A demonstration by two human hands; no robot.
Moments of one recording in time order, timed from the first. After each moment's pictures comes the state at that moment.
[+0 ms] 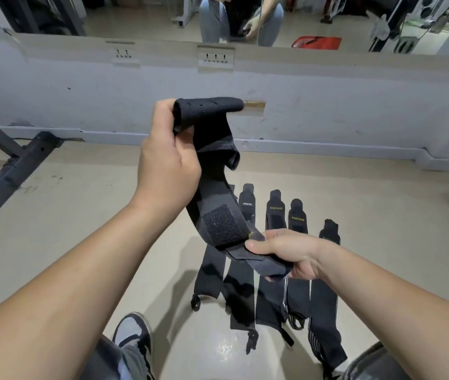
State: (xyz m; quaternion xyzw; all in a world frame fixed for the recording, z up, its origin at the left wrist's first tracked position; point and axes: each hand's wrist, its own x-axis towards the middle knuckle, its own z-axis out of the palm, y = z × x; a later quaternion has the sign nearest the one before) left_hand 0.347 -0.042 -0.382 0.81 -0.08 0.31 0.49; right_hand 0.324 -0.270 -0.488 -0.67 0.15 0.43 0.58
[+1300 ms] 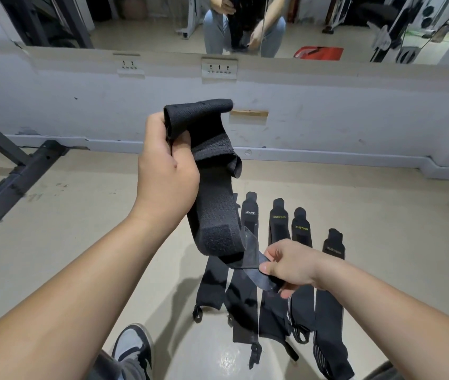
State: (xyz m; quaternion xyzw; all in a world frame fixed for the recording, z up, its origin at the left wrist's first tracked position) left_hand 0.348 -0.043 -0.376 0.78 -0.04 0.29 0.56; right_hand 0.325 -0.278 -0.493 -0.86 0.02 0.37 0.36
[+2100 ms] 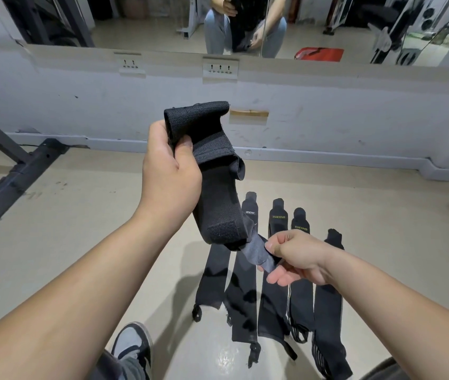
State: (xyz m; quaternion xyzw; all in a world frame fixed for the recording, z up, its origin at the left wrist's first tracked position) left_hand 0.351 -0.045 -0.384 0.75 0.00 0.25 0.62; right_hand 0.333 -0.280 -0.488 -0.75 0.15 0.35 0.54
